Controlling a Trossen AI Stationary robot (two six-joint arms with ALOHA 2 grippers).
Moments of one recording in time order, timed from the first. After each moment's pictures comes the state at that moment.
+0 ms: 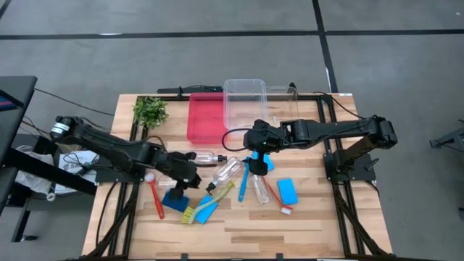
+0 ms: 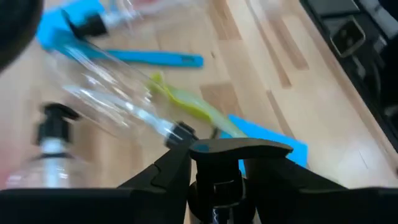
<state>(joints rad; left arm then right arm) -0.28 1.13 0.69 -0.30 0.04 -0.01 0.05 1.39 1.36 -0.73 0.11 0.12</state>
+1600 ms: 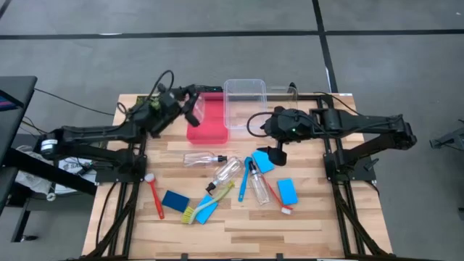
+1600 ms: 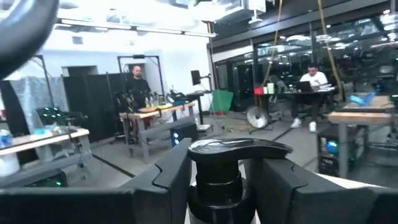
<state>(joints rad) 0.26 1.05 0.69 0.64 -0.46 0.28 0.00 1.18 1.36 -0.83 0.14 0.09</state>
